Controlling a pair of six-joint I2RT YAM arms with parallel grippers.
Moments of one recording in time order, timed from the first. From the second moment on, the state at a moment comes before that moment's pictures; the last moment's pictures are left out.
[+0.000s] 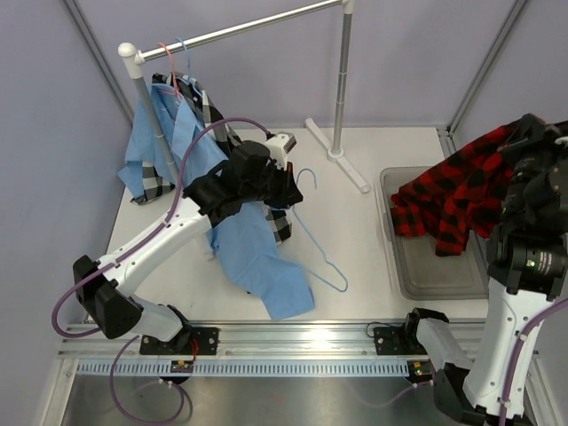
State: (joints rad) left arm -0.75 1.42 1.42 -0.55 0.17 -0.41; right arm -0.21 0.93 1.62 -0.41 0.26 0.36
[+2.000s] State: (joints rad) left arm -0.75 1.90 2.13 -0.68 0.21 -0.25; right arm 0.22 0.66 1.03 -0.99 -0.56 0.53
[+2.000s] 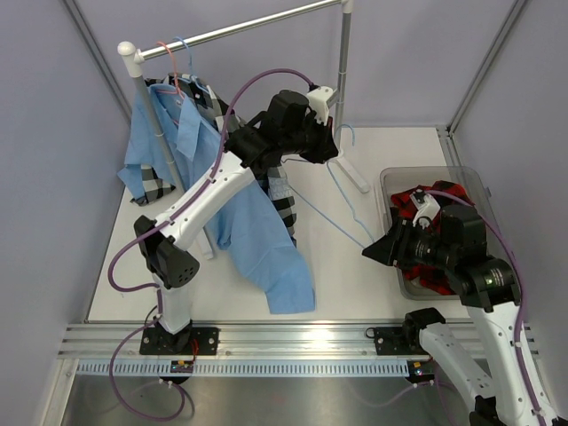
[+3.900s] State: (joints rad) left arm -0.95 1.16 1.55 -0.79 0.25 -0.48; right arm 0.42 1.52 1.55 -0.67 -0.48 0.27
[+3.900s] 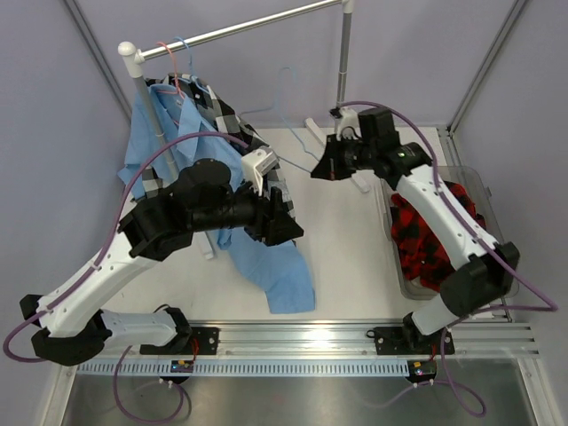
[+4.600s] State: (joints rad) left arm -0.99 1.11 1.46 -0.87 0.19 -0.56; right arm 0.48 2.03 2.48 -0.71 -0.42 0.21
